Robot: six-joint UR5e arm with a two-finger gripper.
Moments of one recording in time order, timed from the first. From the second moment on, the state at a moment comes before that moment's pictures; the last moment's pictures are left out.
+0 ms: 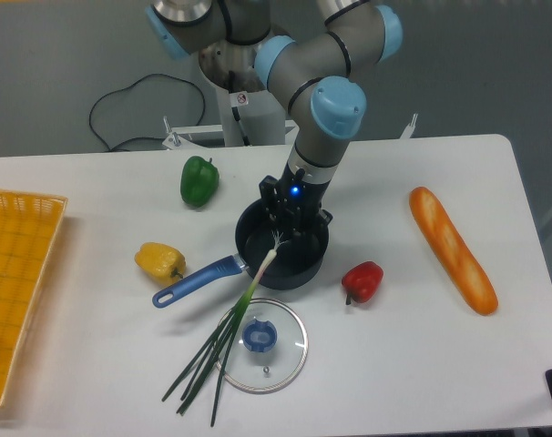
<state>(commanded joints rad) 2.61 -1.73 -1.96 -0.99 1.34 1.13</state>
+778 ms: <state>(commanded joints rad) 2.56 -1.74 -1.82 -1.00 1.67 1.13</state>
